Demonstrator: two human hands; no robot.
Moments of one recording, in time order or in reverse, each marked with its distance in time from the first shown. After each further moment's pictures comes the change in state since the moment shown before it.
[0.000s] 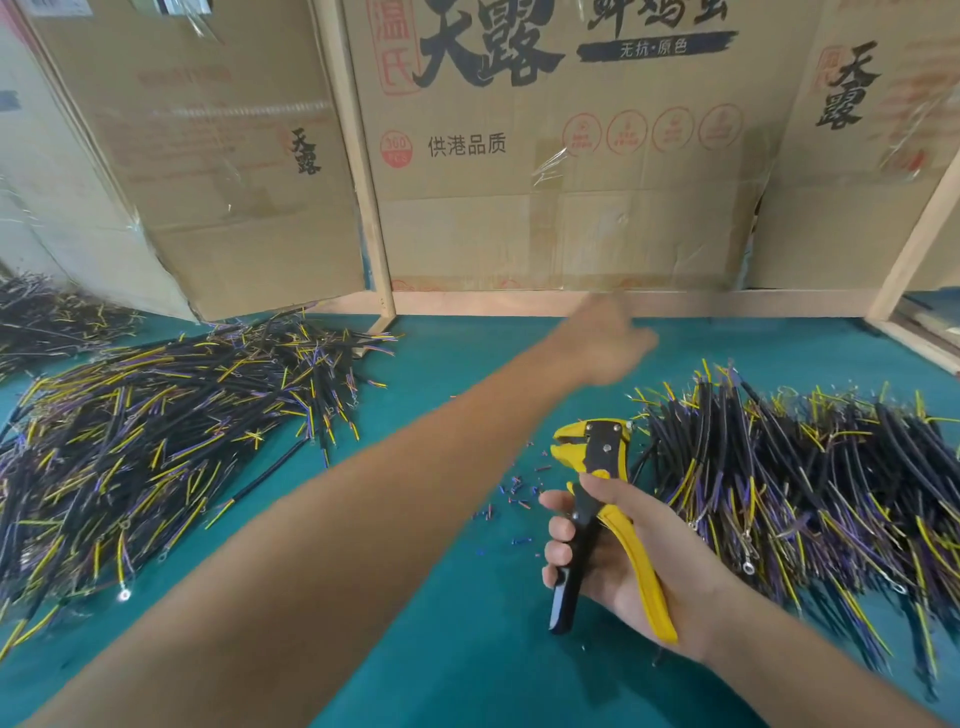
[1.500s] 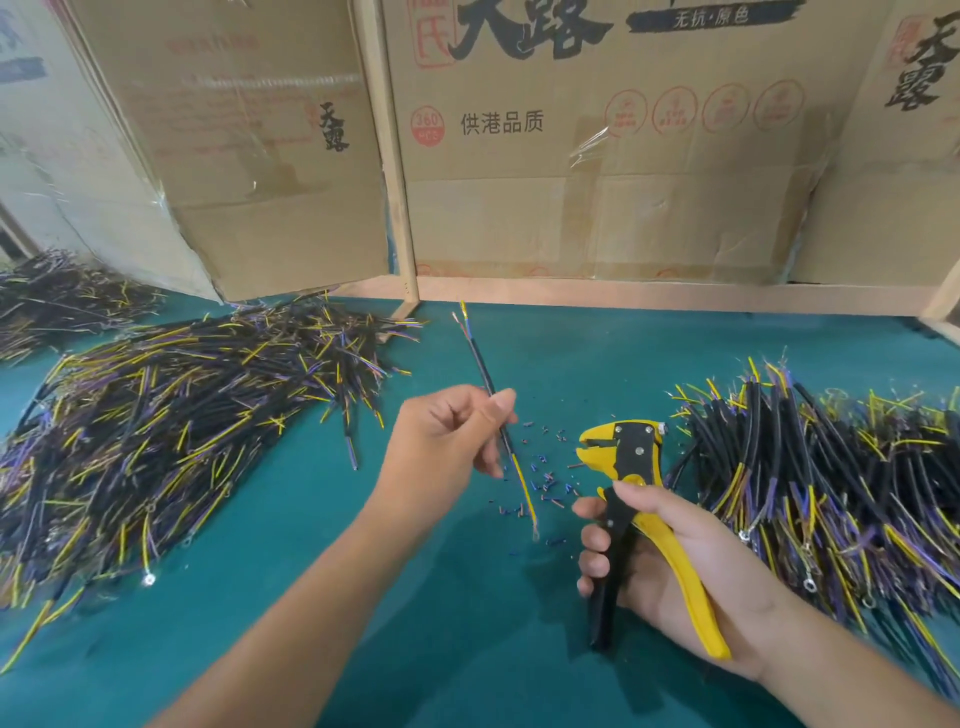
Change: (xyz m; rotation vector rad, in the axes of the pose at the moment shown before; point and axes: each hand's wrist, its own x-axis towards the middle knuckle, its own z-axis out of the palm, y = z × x) left_hand -0.144 -0.121 -0.003 -0.712 0.452 -0.032; right_hand 0.025 0.008 -0.022 -0.032 -0.040 0.058
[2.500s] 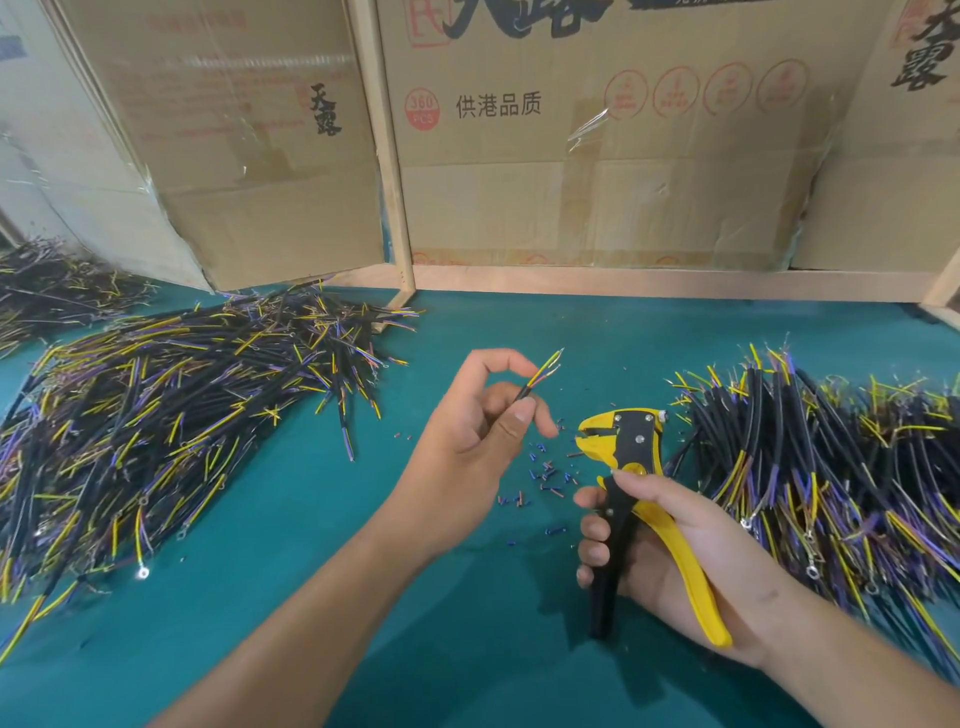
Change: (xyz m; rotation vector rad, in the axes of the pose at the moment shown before) left_hand -0.016 0.018 0.010 -0.109 -0.267 0.111; right_hand 0.007 0.002 -0.010 0.007 -0.051 -0.003
